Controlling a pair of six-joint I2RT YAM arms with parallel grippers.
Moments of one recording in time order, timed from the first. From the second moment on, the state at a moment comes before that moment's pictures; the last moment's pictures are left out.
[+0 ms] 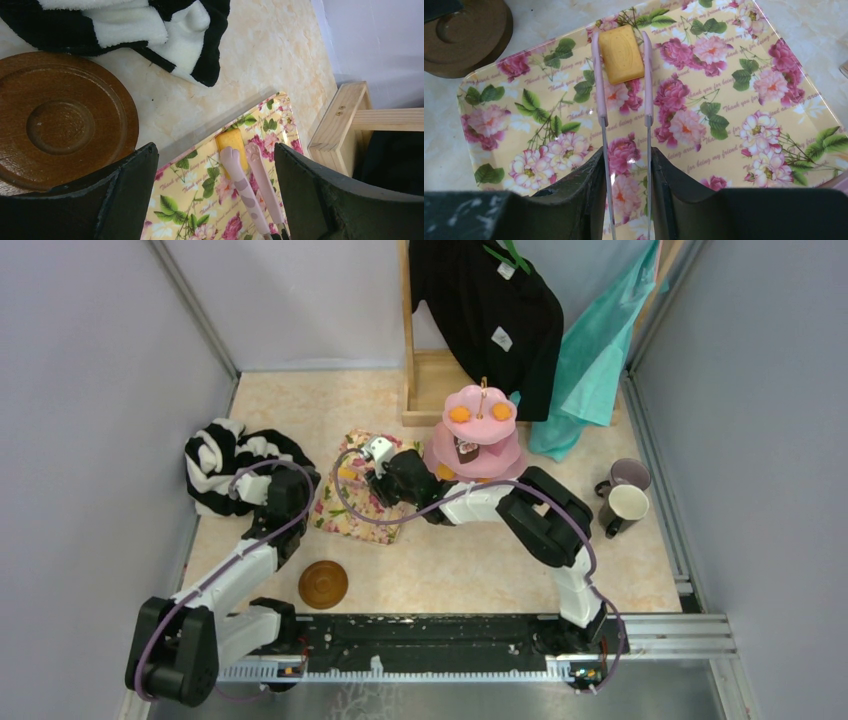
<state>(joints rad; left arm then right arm) -0.25 1.05 0.40 0.13 -0.57 -1.16 0.92 2.00 1.17 0.41 0.00 0.01</state>
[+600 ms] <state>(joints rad) -0.25 1.05 0.40 0.12 -0.58 -1.16 0.91 1.93 1.12 0.40 0.01 0.02</state>
